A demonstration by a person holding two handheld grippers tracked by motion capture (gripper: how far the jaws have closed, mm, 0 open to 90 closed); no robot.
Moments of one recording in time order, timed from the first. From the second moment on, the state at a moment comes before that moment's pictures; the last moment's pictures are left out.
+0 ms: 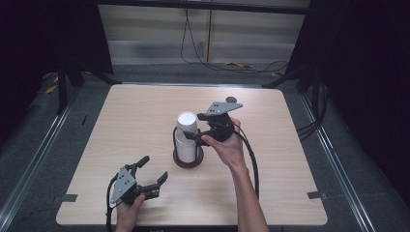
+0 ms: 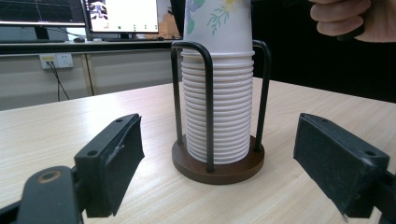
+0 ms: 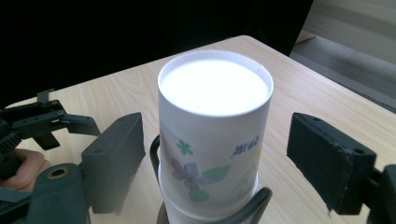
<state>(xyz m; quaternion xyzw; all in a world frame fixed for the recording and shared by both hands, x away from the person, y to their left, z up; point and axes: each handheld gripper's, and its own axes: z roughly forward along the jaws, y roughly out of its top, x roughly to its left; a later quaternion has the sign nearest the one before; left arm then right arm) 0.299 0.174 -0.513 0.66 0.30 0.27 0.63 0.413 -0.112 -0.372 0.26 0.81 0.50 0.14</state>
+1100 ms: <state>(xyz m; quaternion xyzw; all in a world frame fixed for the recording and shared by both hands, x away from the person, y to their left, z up) 0.299 0.174 -0.513 0.66 0.30 0.27 0.63 0.430 -0.096 -0.364 0.26 0.83 0.49 0.12</state>
